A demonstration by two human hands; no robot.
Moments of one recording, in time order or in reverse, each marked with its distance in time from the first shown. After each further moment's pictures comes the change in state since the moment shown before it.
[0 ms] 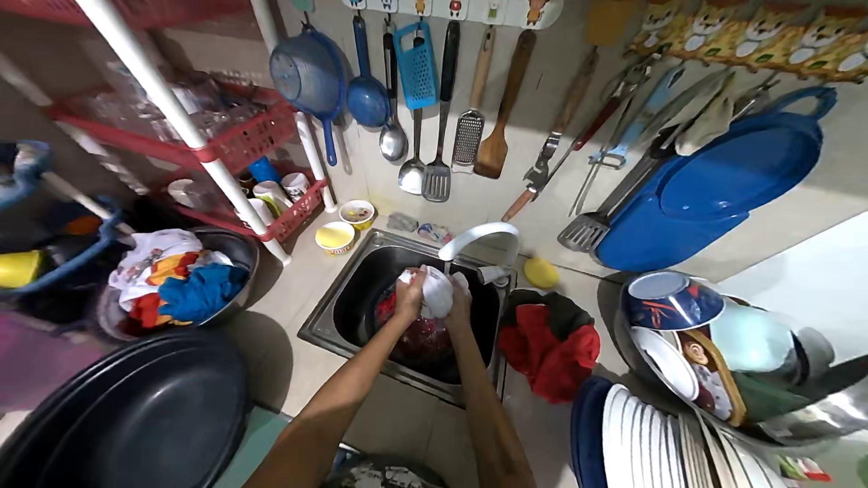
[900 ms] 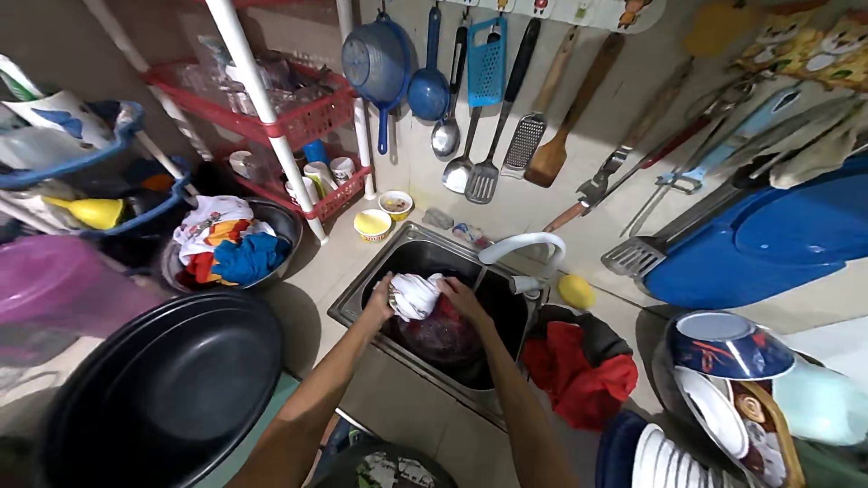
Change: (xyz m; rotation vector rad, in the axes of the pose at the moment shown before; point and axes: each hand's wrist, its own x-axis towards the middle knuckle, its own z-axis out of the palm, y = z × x) left_hand 0.009 0.003 -0.118 -0.350 0.188 -0.524; right_hand 0.033 0.001 0.018 -0.970 -0.685 0.107
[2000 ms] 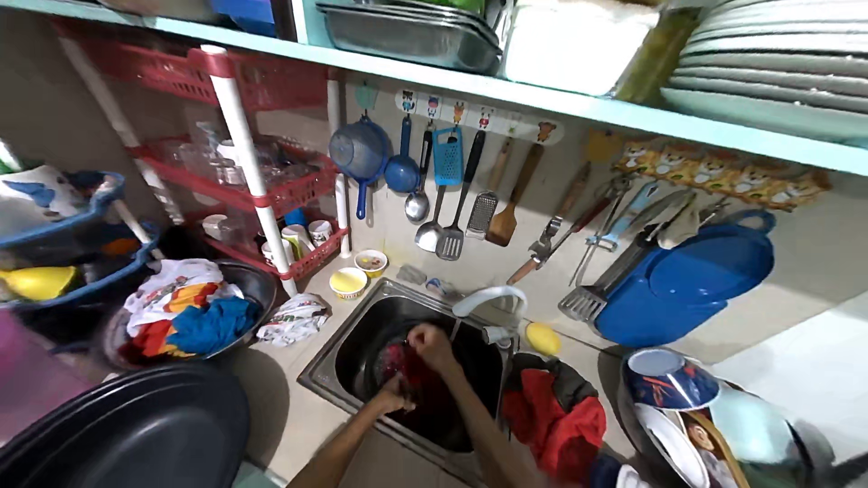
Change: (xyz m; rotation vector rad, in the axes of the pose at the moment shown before) left_hand 0.004 -0.089 -0.015 1.034 -0.476 0.129; right_hand -0.031 -0.076 0.005 -0.317 0.052 -0.050
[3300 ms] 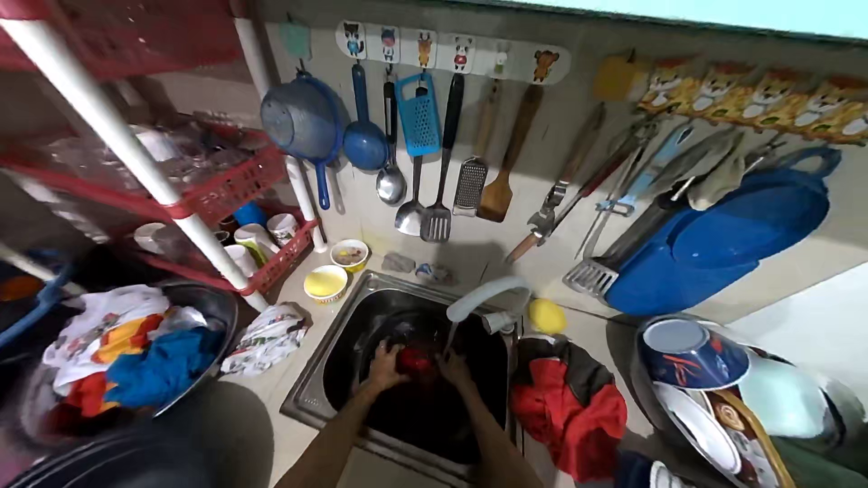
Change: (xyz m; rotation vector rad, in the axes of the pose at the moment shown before) left_hand 0.092 0.000 -0.040 0.573 0.080 0.011; right_hand 0.051 0.176 0.069 0.151 0.042 0.608
